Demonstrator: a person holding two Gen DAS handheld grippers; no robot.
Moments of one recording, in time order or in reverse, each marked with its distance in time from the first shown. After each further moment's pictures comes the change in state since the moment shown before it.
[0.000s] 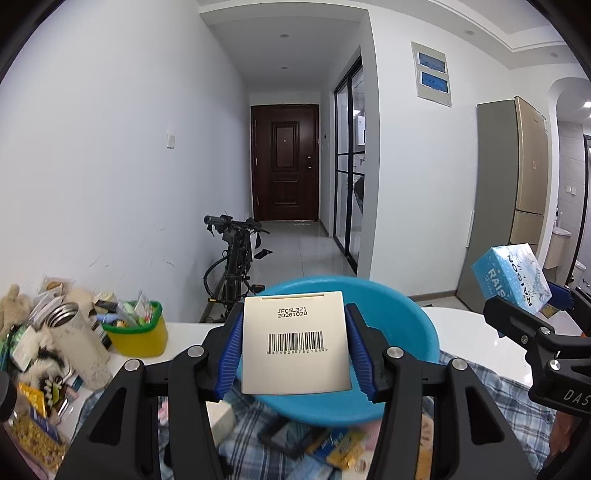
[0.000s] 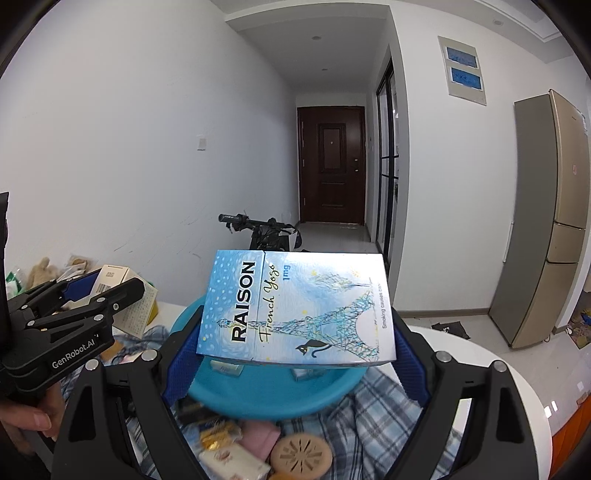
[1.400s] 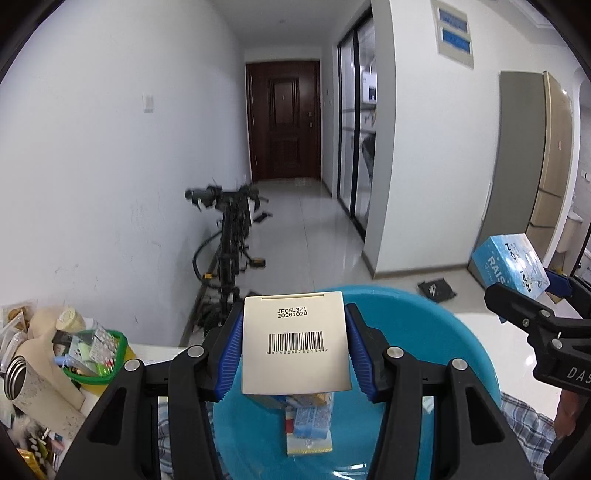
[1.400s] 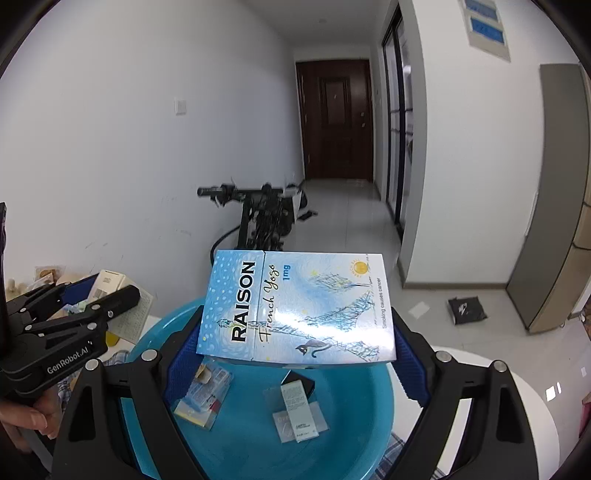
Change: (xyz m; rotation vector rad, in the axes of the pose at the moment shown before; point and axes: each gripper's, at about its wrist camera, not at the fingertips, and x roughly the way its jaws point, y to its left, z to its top) left arm 0.196 0.021 0.064 0.013 0.239 -0.010; right arm 0.175 -0.040 0.058 0.033 0.238 0.050
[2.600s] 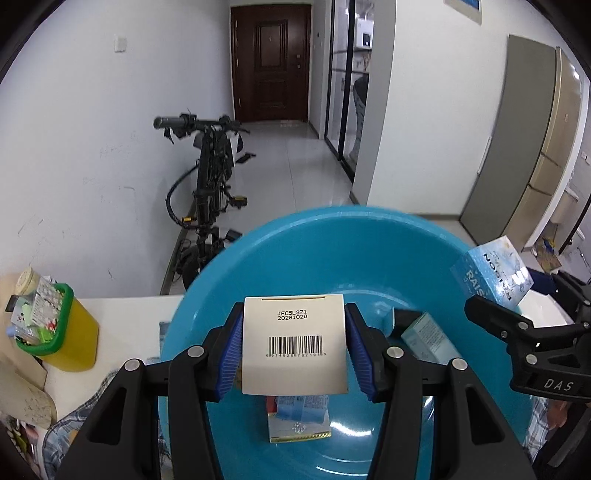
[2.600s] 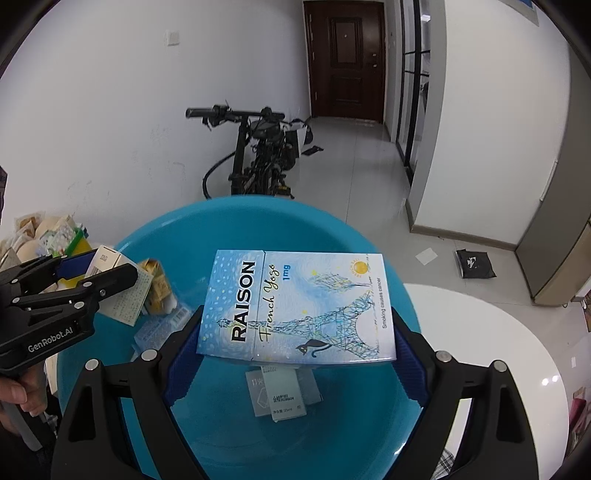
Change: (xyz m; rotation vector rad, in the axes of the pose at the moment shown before) left arm 0.092 -0.007 -0.057 -0.001 0.220 -0.050; right arm 0.084 -0.019 -0.062 -0.029 0.244 0.011
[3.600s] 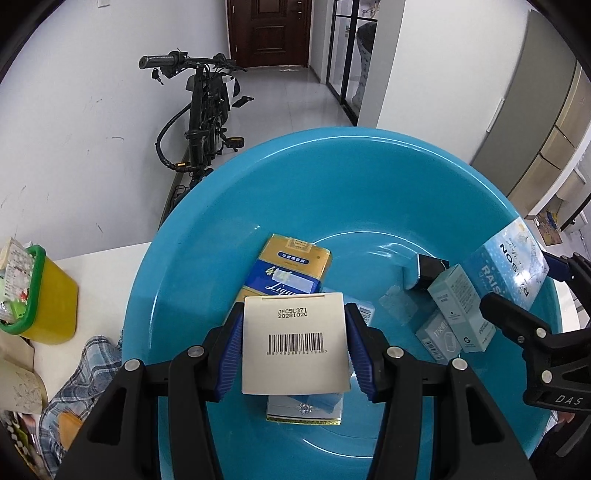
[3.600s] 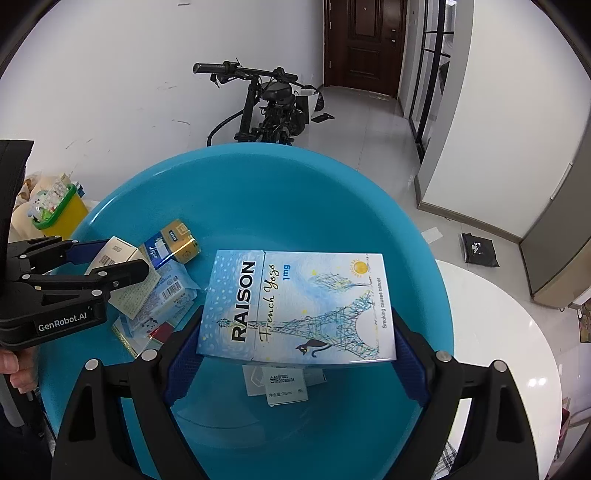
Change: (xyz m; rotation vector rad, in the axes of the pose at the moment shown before) left arm 0.047 0.005 -0.016 -0.006 0.219 -0.008; right arm 0.031 0.008 -0.013 -0.065 0.132 0.005
